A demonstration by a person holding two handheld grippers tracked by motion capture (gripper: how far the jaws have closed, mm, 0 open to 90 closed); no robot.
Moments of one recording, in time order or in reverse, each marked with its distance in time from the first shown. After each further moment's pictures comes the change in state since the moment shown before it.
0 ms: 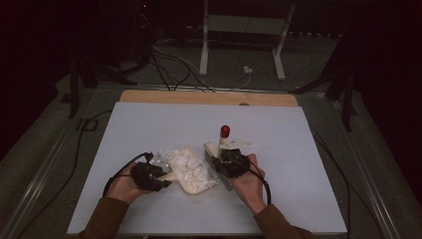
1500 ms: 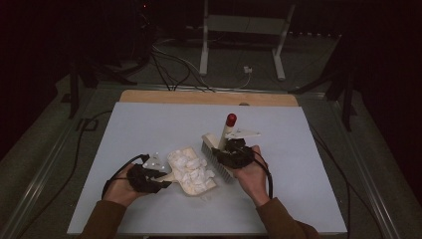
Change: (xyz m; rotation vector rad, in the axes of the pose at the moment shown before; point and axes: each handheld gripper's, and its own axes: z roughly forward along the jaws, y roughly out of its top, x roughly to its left) left arm -0.002 -0.011 -0.011 -0.095 -0.009 0.027; right arm -0.016 0.023 -0.017 -0.051 0.088 0.052
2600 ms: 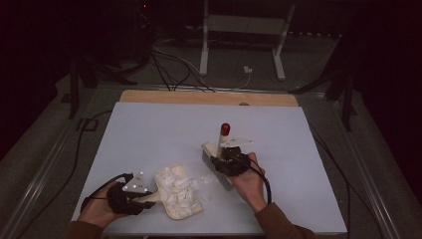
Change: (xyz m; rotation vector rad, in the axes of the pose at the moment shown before) left arm -0.029 -0.043 -0.026 0.065 -0.045 0.081; right arm 0.009 -0.022 0.016 0.062 -0.032 -0.040
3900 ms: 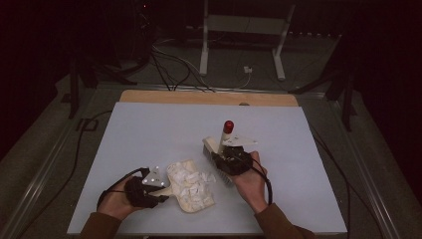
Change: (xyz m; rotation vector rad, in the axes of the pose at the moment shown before) left arm 0.004 0.030 0.023 0.006 0.018 -0.005; right arm 0.003 0.008 -0.018 -0.069 -0.036 0.011
